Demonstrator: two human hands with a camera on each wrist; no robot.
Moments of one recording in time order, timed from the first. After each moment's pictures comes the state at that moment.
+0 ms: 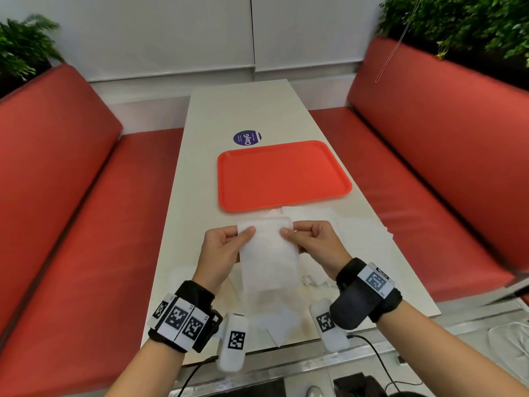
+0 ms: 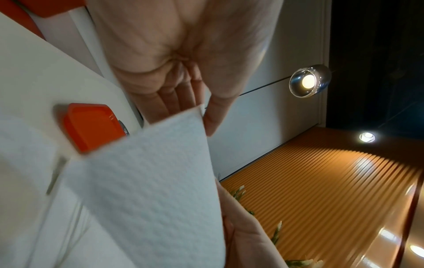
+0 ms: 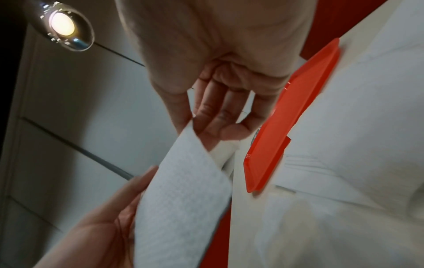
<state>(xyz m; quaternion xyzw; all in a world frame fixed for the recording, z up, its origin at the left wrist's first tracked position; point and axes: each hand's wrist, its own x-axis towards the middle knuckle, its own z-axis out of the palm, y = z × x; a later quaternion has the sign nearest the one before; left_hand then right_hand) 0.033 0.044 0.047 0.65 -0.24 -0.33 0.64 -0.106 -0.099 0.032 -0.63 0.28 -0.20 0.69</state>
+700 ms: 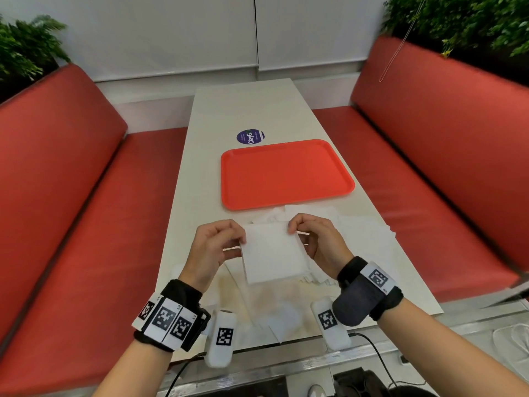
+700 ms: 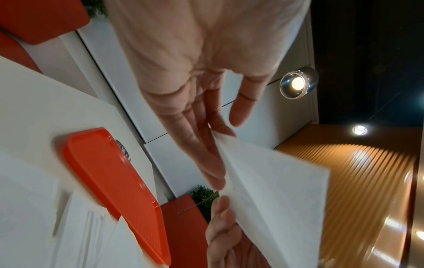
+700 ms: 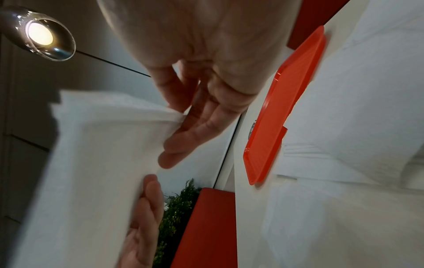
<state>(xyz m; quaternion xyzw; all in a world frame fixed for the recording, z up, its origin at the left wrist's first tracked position) 0.040 0.064 0.065 0.61 -0.30 -0.35 0.65 -0.108 -0.095 0.043 -0.57 0.24 -0.21 0.76</state>
